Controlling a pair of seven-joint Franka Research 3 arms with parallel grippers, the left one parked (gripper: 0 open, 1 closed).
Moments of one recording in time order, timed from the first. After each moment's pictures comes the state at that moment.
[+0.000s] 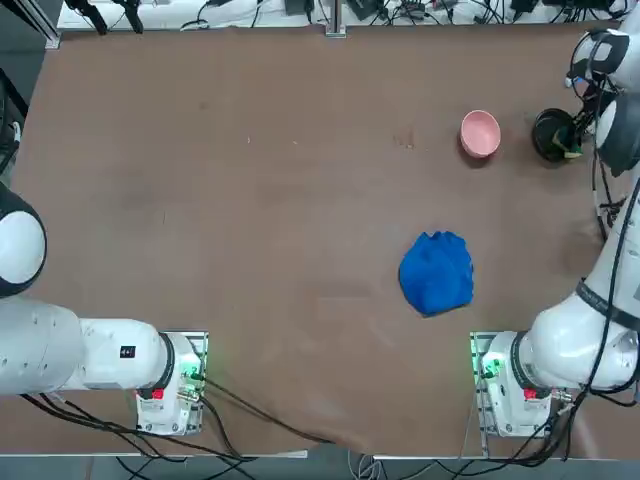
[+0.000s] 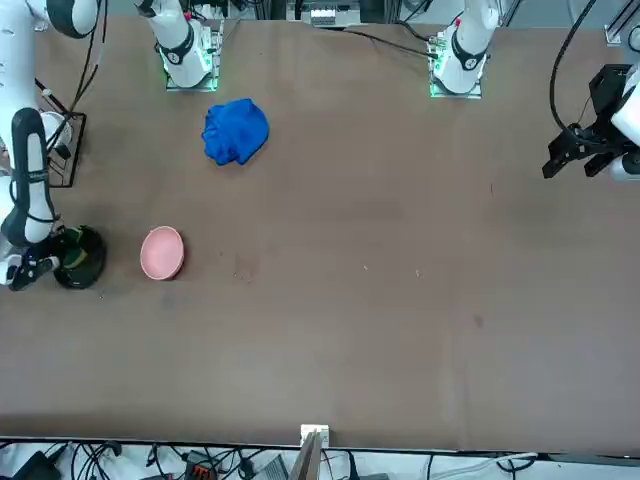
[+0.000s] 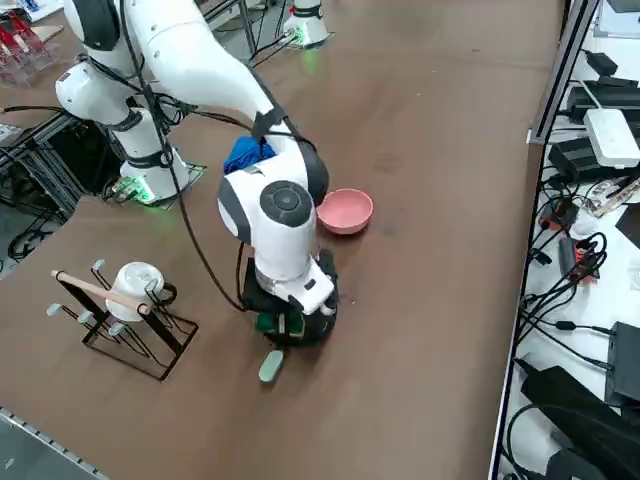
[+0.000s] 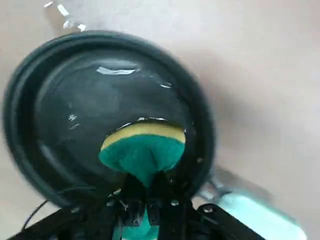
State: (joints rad) arm -0.14 0.76 -0.38 -1.57 0.13 2.15 -1.02
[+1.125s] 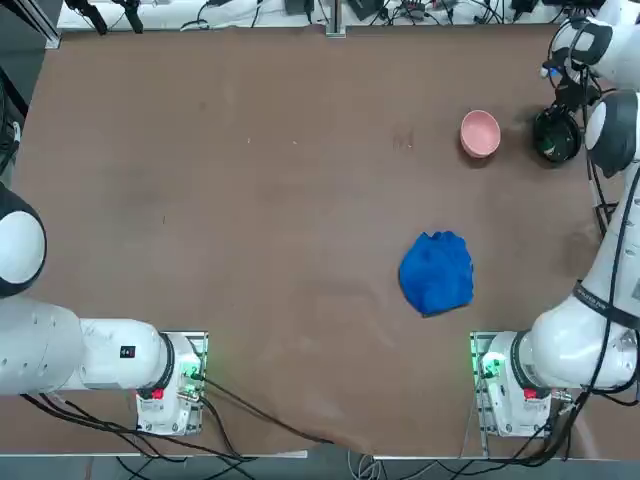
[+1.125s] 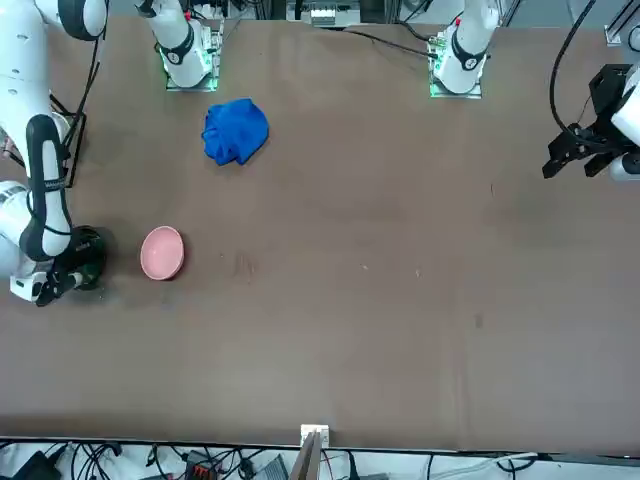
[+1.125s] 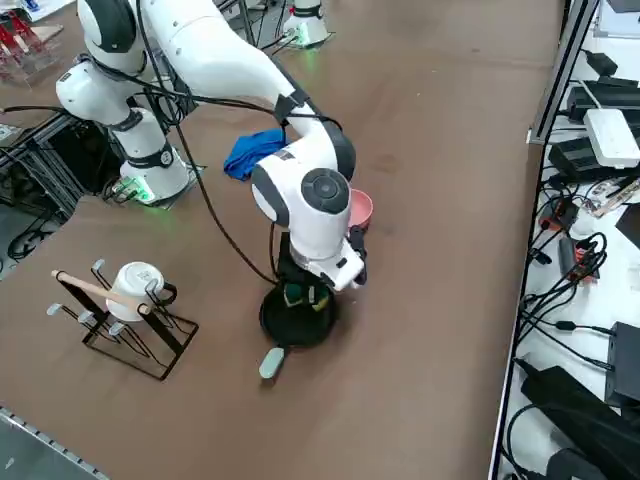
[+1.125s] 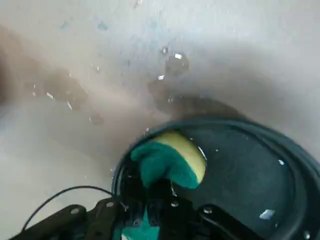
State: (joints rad) arm -0.11 0.76 -0.31 -1.55 0.21 1.98 -0.93
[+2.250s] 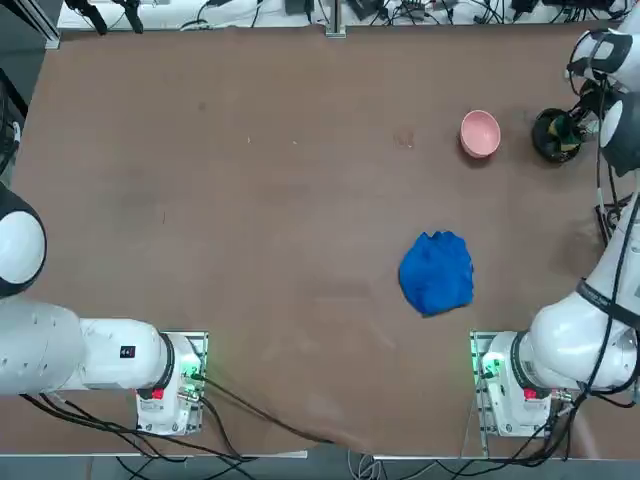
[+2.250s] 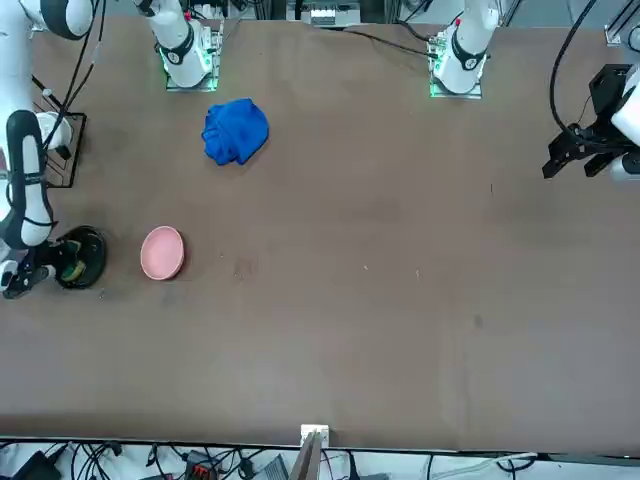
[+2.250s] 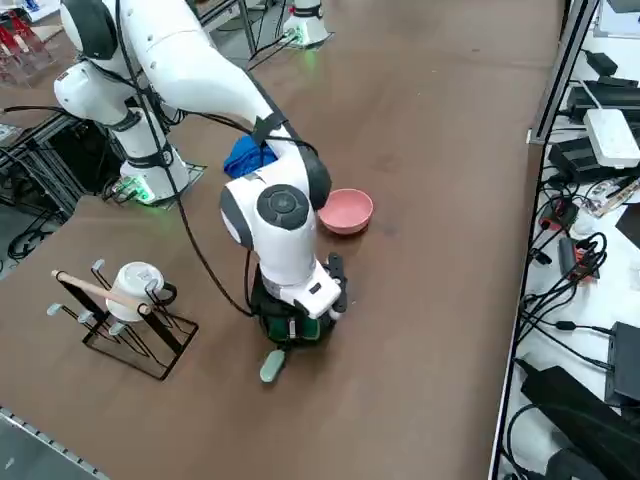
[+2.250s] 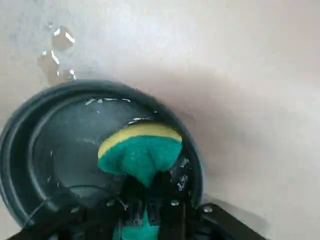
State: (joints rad) arm -0.19 0.77 -0.30 -1.55 0.15 2.20 -0.97
